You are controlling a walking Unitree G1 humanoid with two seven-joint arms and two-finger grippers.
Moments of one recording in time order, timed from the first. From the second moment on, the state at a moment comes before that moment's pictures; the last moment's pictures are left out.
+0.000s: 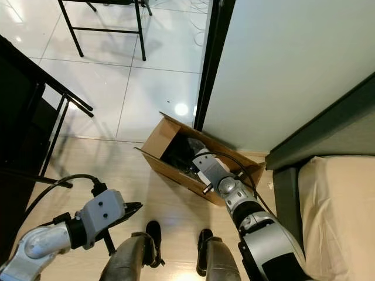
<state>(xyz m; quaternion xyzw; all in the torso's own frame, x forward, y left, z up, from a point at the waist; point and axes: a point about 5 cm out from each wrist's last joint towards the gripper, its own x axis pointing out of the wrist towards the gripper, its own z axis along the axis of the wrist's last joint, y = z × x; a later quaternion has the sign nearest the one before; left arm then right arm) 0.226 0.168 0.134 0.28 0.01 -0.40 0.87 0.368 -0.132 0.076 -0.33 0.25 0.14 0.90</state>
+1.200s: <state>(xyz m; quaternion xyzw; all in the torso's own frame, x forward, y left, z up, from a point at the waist) 0.269 0.186 0.098 0.12 0.11 -0.08 0.98 0.387 -0.106 0.119 -0.13 0.17 0.11 0.97</state>
